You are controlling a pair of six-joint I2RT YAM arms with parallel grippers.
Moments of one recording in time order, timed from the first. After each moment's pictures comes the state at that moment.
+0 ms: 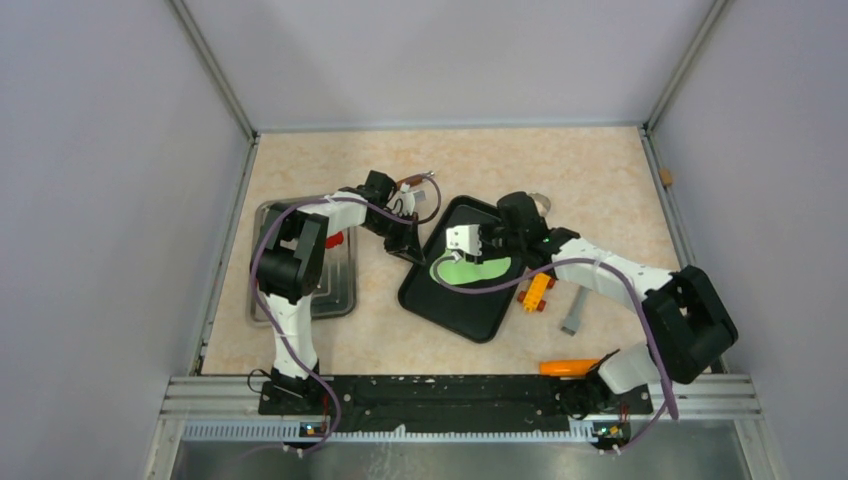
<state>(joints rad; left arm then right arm) -0.34 2.02 1.30 -0.53 0.74 -0.10 0.62 1.43 0.87 -0.16 -0.33 -1.05</state>
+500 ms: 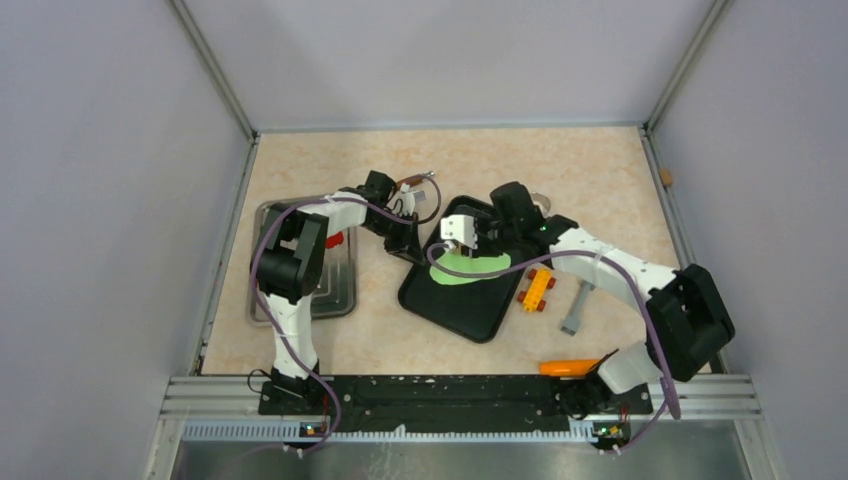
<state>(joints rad) -0.34 2.02 1.30 -0.53 0.74 -0.10 0.63 1.48 1.01 -0.28 -0.32 -0.98</state>
